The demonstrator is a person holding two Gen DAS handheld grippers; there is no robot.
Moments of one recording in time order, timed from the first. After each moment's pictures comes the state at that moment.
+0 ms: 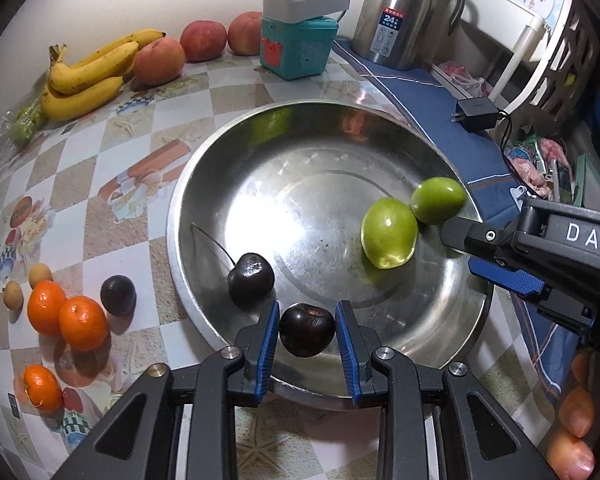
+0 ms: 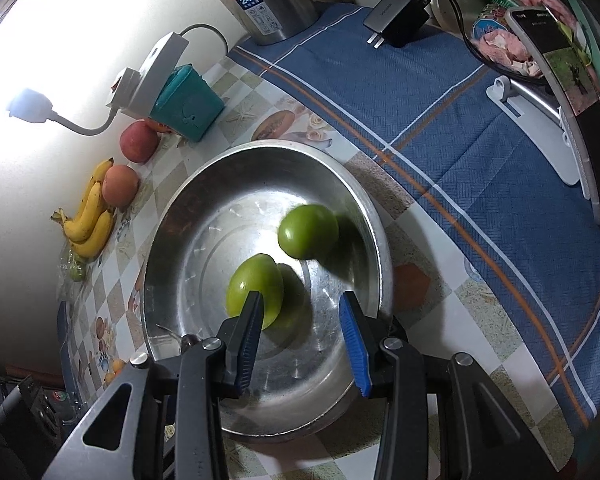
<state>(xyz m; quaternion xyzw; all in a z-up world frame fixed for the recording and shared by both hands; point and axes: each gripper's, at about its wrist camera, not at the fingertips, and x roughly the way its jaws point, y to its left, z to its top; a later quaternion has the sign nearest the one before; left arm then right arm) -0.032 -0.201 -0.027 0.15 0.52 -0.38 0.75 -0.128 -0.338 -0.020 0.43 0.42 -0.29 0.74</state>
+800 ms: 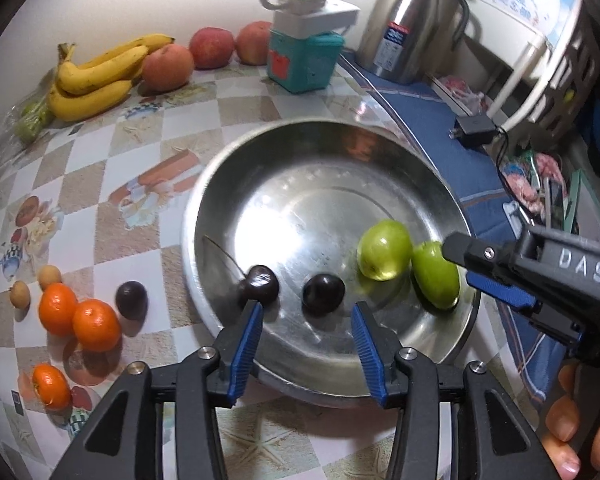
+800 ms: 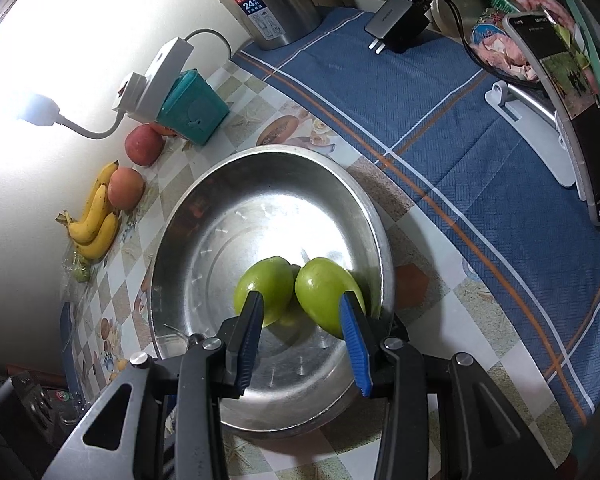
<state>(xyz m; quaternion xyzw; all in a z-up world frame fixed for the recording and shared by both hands) -0.021 -0.192 -0.009 0.12 0.52 -0.37 0.76 -0.132 -0.337 -0.012 0.43 0.41 -0.29 0.75</state>
